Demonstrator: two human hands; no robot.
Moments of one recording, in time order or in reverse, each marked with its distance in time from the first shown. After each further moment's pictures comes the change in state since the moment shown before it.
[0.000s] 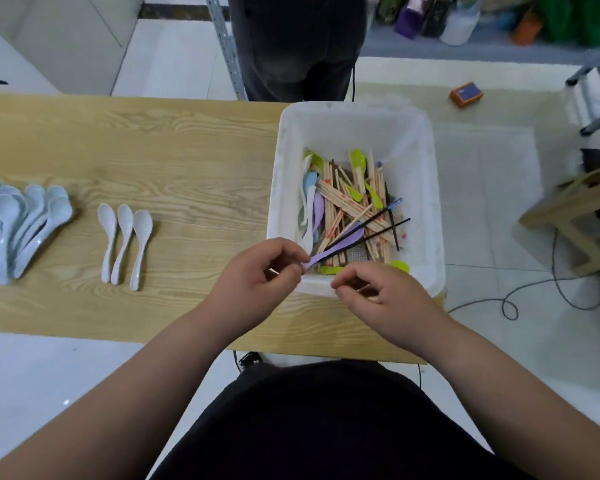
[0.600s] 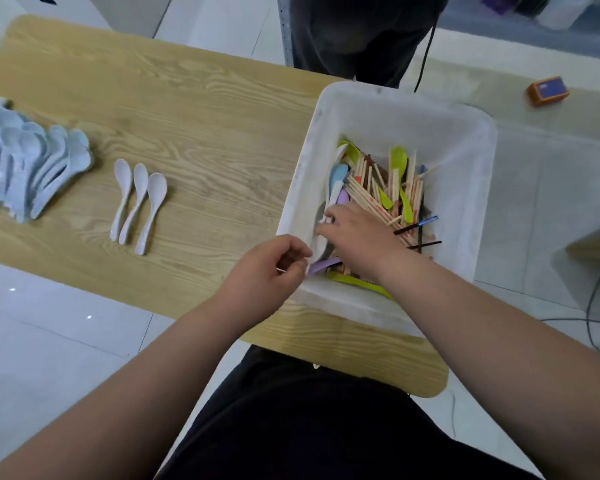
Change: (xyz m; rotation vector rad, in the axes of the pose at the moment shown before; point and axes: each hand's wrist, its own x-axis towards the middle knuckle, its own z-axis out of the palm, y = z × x) left_hand 0.039 -0.023 0.021 0.043 0.128 -0.240; right_hand 0.172 0.063 0.007 -0.948 -0.301 -0.416
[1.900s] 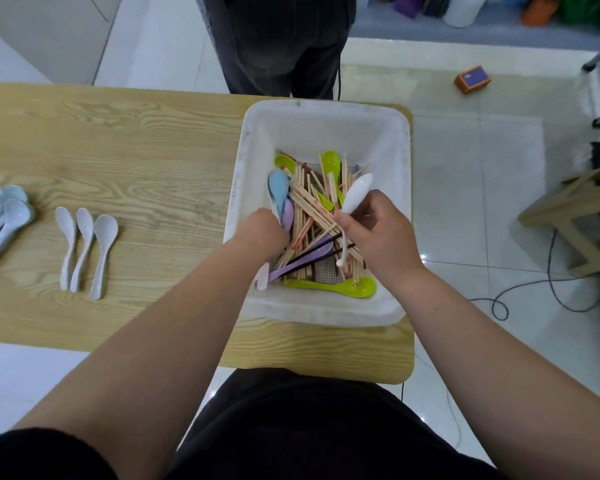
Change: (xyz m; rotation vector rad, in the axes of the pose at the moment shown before) left_hand 0.118 0.046 0.062 0.561 -0.091 -0.273; right_hand -0.097 0.025 -0.033 1.024 0.643 0.695
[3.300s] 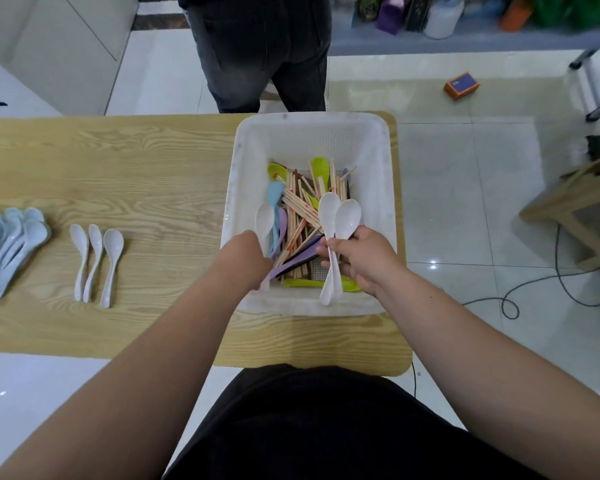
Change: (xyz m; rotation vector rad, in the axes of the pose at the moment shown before) left_hand -0.040 -0.034 0.009 0.054 0.067 0.046; right_hand -0.013 0.022 0.015 0.674 -0.178 0.592
